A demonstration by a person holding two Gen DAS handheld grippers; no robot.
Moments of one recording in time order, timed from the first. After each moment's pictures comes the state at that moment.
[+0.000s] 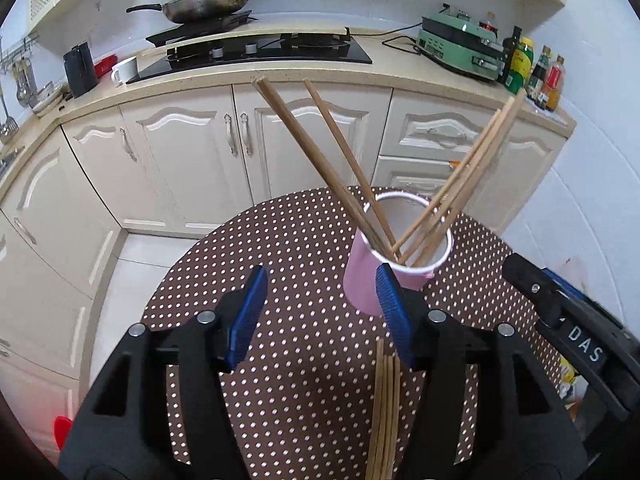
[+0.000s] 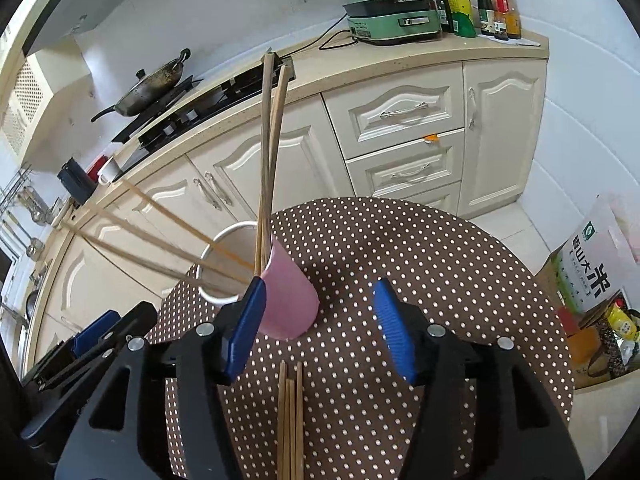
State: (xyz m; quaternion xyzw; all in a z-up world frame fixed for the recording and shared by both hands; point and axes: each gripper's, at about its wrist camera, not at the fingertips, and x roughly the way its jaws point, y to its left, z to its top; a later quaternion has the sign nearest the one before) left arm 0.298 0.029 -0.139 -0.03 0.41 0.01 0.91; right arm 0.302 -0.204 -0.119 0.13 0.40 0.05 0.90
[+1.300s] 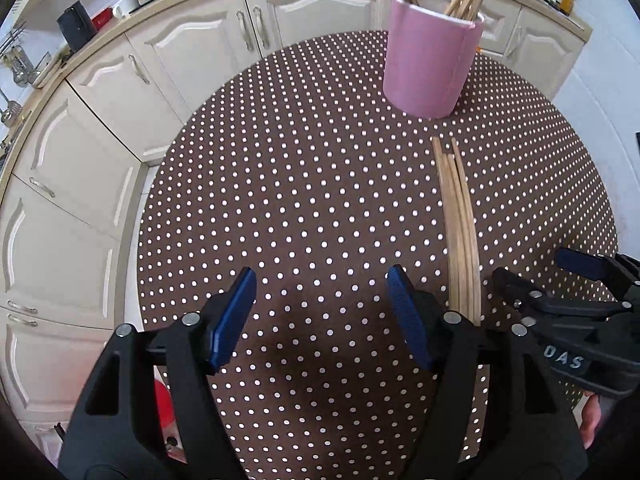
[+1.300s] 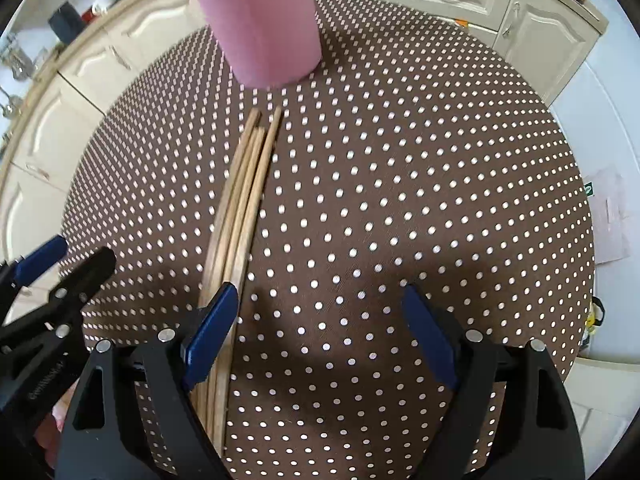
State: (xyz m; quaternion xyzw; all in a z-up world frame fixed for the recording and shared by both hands) left arm 0.212 0.048 -0.230 0.03 0.55 0.02 0.84; right arm 0.231 -0.157 -0.236 -0.01 0.61 0.08 0.79
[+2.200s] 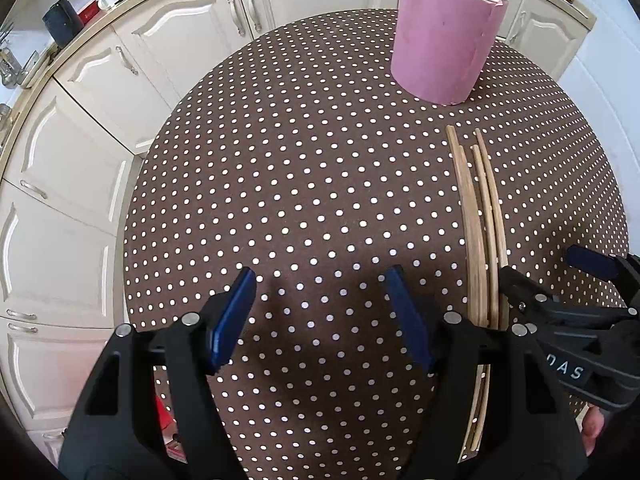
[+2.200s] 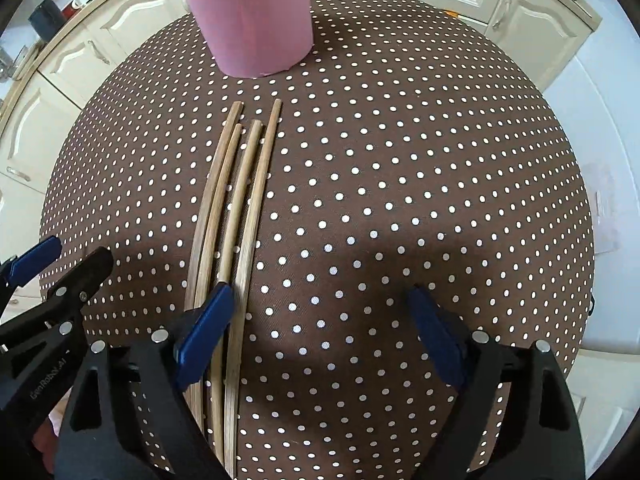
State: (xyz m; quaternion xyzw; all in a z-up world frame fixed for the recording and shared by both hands) left arm 0.260 0.065 -0.253 0.03 0.57 0.01 0.82; right arm 0.266 -0.136 -0.249 -0.03 0.62 0.05 0.79
